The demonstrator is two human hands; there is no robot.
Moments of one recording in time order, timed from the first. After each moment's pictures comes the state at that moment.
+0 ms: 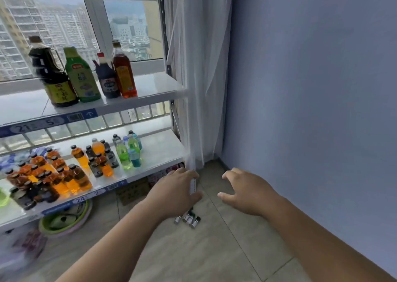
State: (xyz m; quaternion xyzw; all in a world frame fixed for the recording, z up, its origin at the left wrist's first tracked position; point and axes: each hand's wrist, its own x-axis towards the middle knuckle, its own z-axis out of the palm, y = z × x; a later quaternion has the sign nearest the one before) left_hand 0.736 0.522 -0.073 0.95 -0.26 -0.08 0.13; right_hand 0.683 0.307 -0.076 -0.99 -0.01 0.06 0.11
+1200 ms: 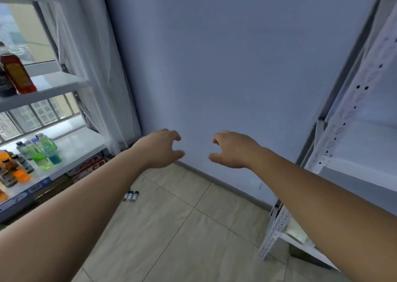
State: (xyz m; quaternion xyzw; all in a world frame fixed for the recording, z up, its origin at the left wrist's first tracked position) left_hand 0.348 0.488 -0.006 0.88 -0.48 -0.04 0.07; right_hand 0.184 0.316 -0.008 -0.97 0.22 0.02 0.06
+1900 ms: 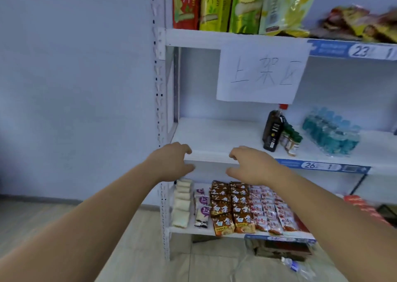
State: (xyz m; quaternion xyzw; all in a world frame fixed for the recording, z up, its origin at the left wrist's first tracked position) left_hand -0.078 0.271 0.017 0.71 -0.70 -0.08 0.10; right_hand -0.319 0.215 0.029 -0.86 0.50 -0.01 0.03
